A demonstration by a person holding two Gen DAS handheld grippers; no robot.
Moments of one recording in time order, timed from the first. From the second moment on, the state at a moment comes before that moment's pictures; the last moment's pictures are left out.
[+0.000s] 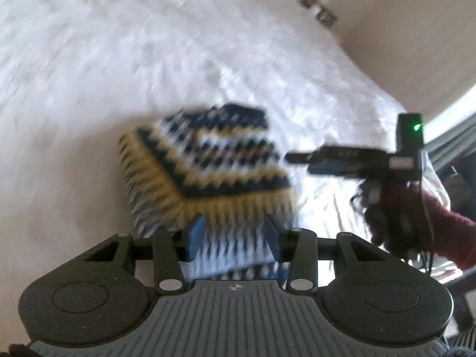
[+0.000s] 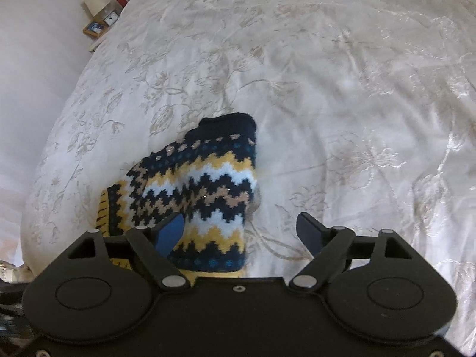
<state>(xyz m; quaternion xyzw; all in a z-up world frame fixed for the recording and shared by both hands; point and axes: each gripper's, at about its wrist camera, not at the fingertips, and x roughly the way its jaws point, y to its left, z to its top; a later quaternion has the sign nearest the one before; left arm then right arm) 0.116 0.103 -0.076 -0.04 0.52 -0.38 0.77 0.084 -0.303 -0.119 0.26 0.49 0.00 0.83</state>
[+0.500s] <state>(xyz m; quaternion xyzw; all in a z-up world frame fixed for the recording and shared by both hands) 0.159 0.090 -0.163 0.03 0.56 -0.27 0.78 0.124 -0.293 -0.155 0.21 0.53 -0.07 0.82</state>
